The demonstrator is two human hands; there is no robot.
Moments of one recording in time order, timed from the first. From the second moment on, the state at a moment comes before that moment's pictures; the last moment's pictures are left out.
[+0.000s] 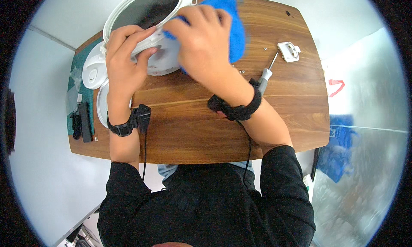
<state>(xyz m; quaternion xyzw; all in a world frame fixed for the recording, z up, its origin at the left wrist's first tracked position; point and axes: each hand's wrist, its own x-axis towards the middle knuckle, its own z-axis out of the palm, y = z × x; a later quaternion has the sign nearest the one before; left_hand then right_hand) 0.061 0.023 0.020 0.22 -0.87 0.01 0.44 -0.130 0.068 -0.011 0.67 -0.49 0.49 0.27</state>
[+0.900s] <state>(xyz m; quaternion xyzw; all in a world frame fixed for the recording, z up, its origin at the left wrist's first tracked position) 0.075 0.012 0.025 0.25 -0.85 -0.09 0.45 -0.113 0.070 -0.008 0.68 -0.49 0.49 0.22</state>
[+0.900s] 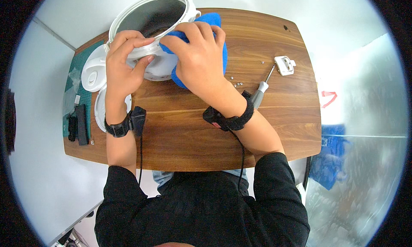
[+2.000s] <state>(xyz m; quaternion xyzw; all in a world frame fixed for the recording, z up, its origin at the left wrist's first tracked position) 0.071 0.012 0.020 0.25 -0.85 -0.01 0.46 -0.123 0.071 -0.003 0.68 -0.50 0.50 0.21</state>
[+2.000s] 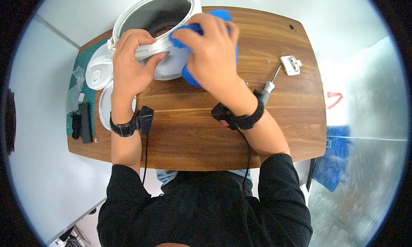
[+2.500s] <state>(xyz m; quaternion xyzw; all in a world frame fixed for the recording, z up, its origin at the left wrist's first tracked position) 0.066 0.036 0.031 0.30 -0.88 0.08 0.36 -0.120 0.073 -0.002 0.68 -0.49 0.50 0.22</state>
